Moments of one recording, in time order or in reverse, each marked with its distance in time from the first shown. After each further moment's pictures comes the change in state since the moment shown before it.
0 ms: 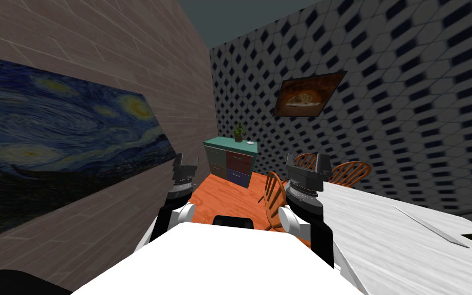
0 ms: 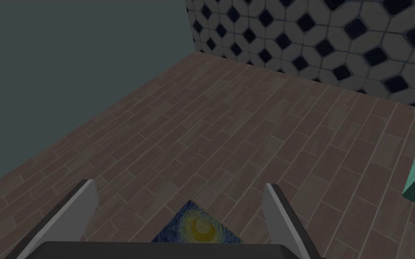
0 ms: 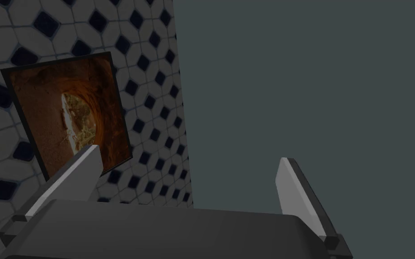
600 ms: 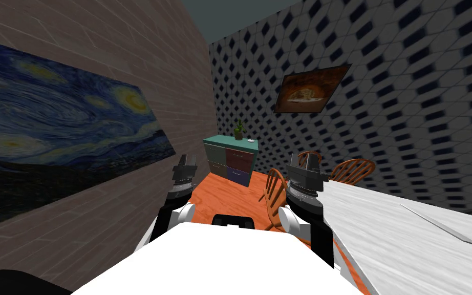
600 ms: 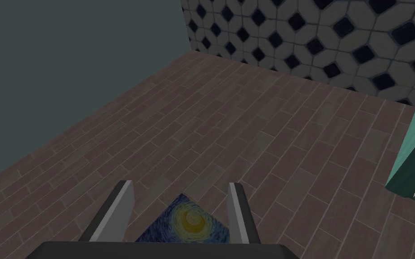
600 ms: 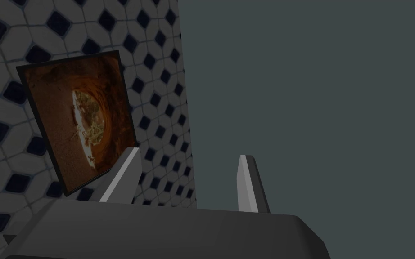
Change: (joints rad) left arm 0.000 0.000 0.000 0.000 0.000 0.000 0.000; right arm 0.000 0.000 0.000 0.000 0.000 0.000 0.000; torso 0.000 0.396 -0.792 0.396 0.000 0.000
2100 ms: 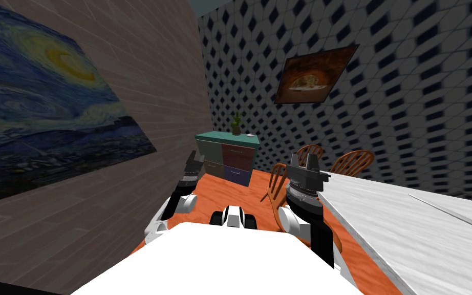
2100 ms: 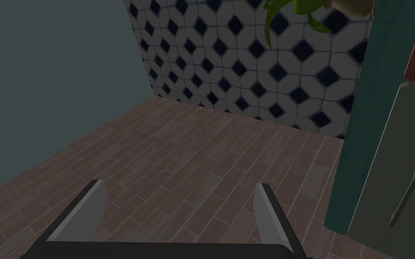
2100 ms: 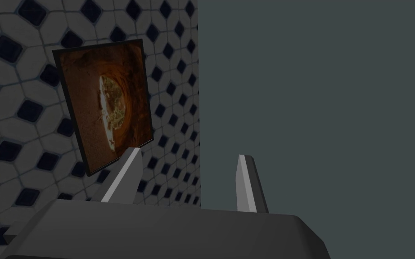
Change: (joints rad) left arm -0.177 0.161 0.012 0.134 0.020 0.087 -0.035; right arm 0.000 0.000 0.000 0.000 0.000 0.000 0.000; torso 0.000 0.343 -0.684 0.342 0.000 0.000
